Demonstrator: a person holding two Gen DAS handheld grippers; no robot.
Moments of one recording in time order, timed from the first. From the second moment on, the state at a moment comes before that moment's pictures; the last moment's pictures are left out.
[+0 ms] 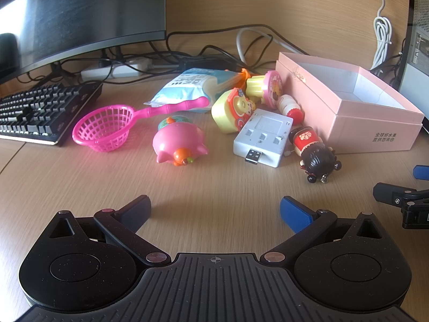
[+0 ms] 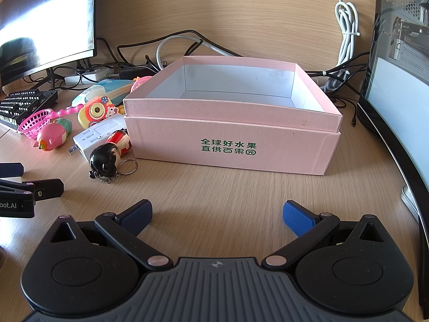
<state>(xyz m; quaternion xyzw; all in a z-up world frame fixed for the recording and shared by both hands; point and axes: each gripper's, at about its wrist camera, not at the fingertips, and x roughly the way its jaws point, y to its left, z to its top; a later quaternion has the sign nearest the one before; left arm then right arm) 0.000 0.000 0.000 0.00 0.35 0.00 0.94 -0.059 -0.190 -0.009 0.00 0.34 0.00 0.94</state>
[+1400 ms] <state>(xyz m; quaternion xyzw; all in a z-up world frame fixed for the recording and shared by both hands) -0.016 -0.002 0.025 0.02 0.36 0.01 0.93 -0.075 -0.185 0.016 0.01 0.34 0.04 0.94</state>
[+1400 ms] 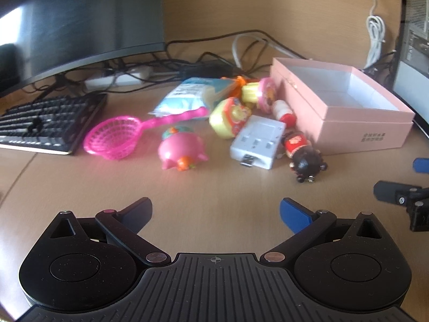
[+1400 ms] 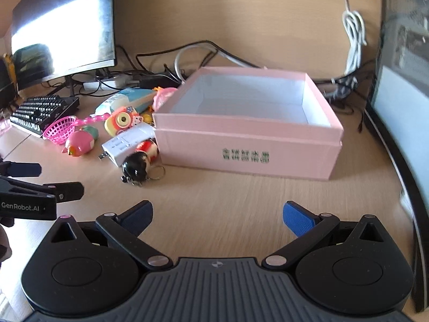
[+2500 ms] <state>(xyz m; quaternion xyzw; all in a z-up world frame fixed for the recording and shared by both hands) 0.004 0.000 0.045 0.01 0.39 -0.11 0.91 -0.070 -0.175 0.028 0.05 0.43 0.01 0.90</state>
